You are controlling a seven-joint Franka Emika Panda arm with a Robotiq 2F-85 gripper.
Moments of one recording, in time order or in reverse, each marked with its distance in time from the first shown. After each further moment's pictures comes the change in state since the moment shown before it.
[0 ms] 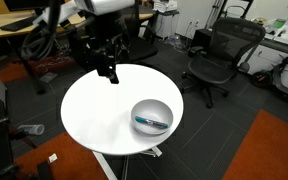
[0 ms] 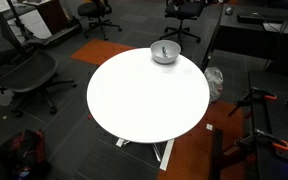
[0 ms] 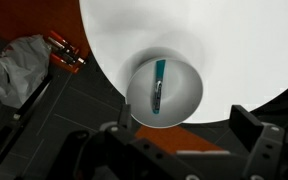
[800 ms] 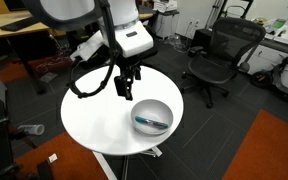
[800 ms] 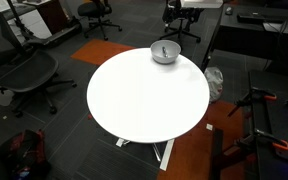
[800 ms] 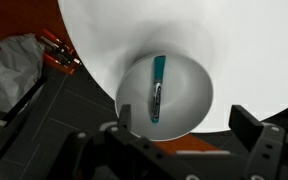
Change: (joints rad) arm 0.044 0.220 -0.056 0.089 0.047 0.116 -0.027
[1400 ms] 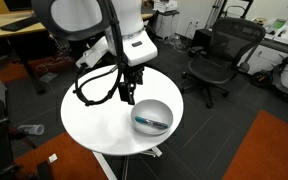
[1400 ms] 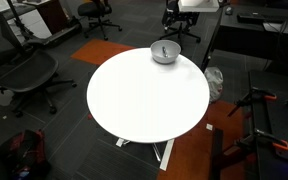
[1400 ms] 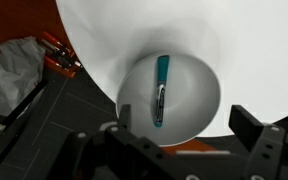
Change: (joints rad) arm 0.013 0.050 -0.025 0.029 0.037 0.002 -0.031
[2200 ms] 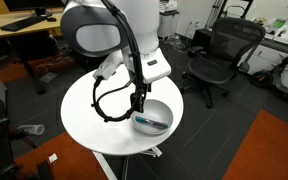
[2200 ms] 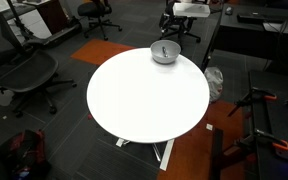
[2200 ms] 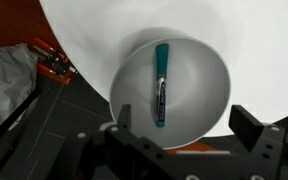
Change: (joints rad) arm -0.017 0.130 -0.020 0.111 0.129 -0.001 -0.085
